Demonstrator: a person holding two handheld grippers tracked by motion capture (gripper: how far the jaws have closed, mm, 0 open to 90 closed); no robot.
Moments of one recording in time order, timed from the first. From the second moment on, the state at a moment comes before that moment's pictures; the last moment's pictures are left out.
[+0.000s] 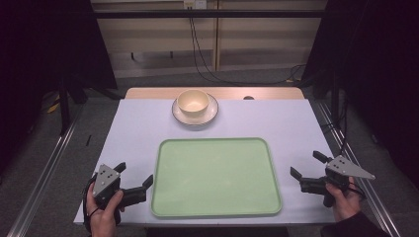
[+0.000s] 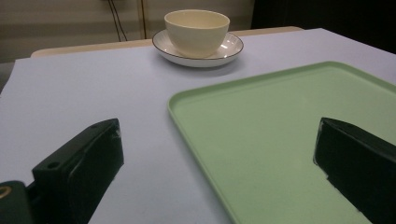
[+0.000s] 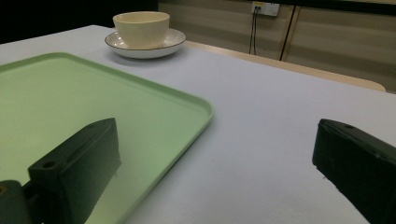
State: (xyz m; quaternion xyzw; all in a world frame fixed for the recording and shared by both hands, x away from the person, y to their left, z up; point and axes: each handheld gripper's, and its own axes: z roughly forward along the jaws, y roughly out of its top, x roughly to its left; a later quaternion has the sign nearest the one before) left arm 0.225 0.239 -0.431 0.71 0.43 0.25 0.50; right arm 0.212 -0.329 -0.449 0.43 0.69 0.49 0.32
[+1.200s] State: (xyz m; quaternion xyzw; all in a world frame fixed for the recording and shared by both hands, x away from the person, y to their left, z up) left arm 0.267 0.212 -0.424 0.73 0.40 0.22 0.51; right arm 0.215 -0.331 -0.450 0.42 0.70 0.51 0.28
